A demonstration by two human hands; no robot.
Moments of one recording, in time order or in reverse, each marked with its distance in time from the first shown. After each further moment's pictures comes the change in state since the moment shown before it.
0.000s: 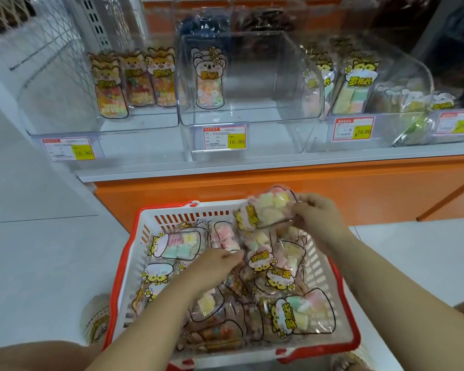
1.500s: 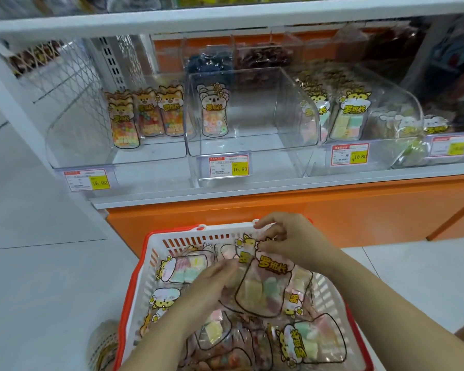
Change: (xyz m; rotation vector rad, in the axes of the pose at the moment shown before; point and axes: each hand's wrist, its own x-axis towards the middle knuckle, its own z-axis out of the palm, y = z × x) left_hand -0.017 -0.004 -0.006 -0.634 0.033 0.041; right_hand -0.022 -0.033 0.025 -0.527 -0.339 -0.313
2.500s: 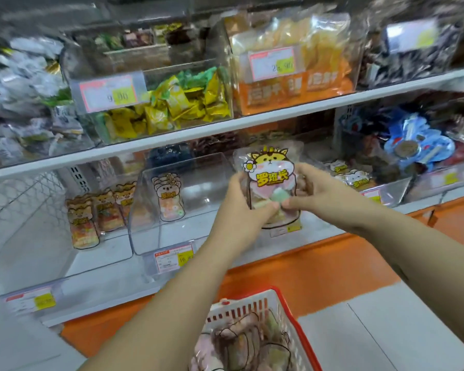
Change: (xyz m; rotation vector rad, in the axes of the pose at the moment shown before) left_hand 0.016 0.247 0.158 0.430 0.092 0.868; right_hand -0.012 -0.050 -0.205 0.201 0.283 -0.212
